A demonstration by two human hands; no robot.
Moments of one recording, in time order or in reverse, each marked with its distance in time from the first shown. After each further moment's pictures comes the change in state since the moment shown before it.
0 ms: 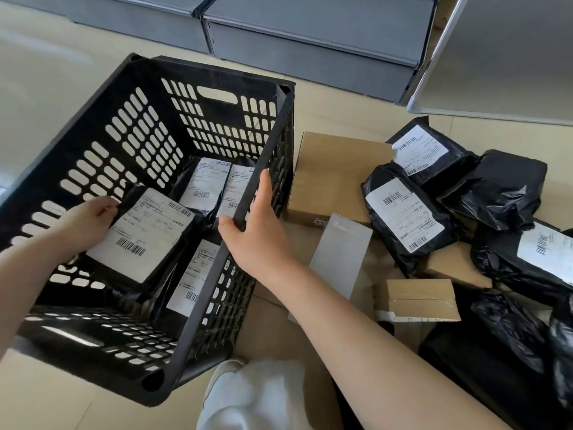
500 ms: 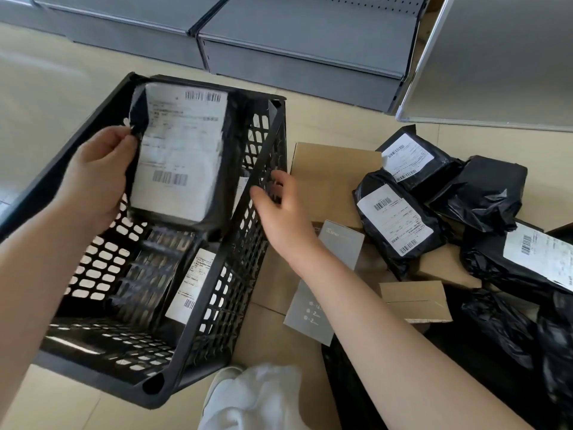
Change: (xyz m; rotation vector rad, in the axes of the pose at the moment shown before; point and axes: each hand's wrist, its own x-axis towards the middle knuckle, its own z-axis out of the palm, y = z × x) left_hand -0.068 0.144 -0.052 -0.927 0.138 0.233; right_hand 0.009 -0.007 -0.044 0.274 0.138 0.012
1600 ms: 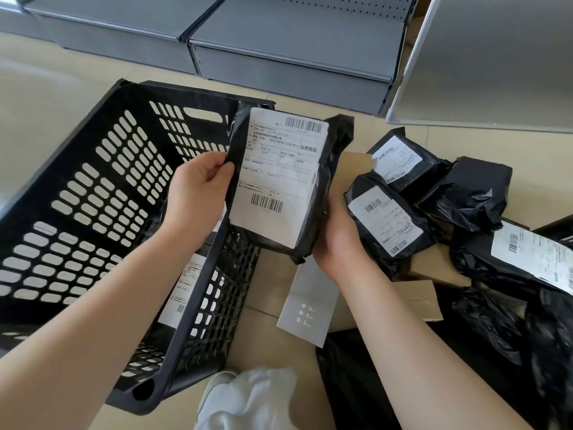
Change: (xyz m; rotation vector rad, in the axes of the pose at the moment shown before) left_hand -0.055 0.018 0.109 0.183 -0.087 0.123; right_hand 0.011 0.032 -0.062 0.688 0.124 0.274
